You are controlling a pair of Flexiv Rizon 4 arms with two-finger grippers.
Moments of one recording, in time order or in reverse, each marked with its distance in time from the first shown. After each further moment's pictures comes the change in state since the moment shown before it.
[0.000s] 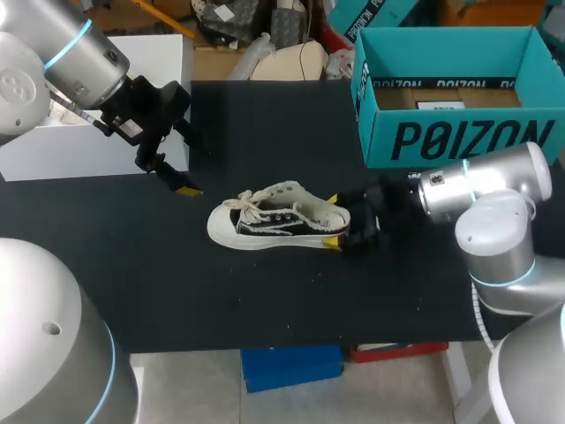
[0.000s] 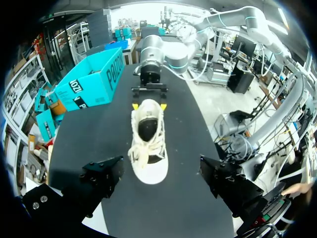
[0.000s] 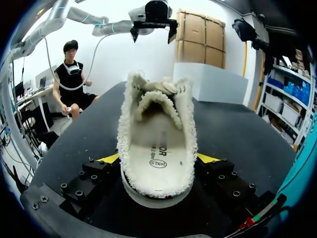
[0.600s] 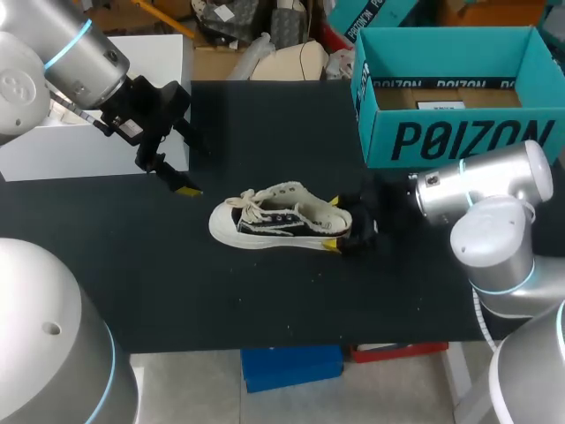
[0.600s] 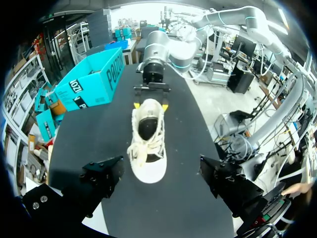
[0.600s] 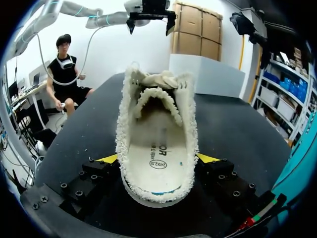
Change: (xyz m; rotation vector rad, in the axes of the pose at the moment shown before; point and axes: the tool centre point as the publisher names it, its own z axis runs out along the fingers) left arm 0.000 0.000 0.000 0.000 0.000 0.000; right arm 0.004 -0.002 -0.003 0.089 -0.059 0.013
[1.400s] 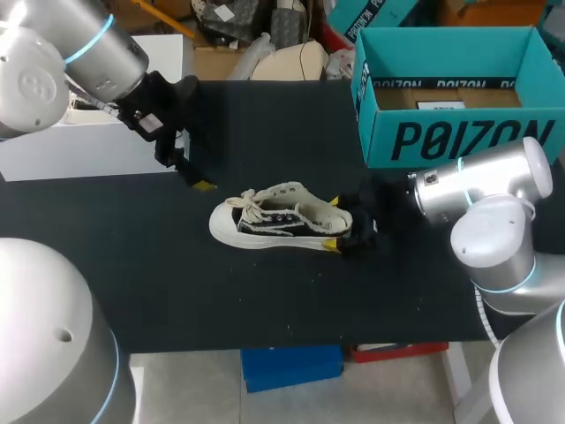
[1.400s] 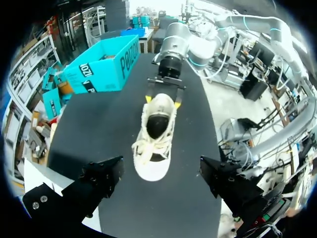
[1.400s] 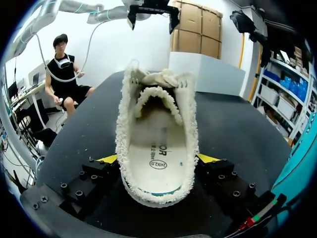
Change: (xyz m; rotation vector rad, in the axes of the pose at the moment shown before) left arm -0.010 -0.014 0.010 -0.091 -0.060 -0.195; right arm 0.001 -0.001 0.000 0.021 0.007 0.004
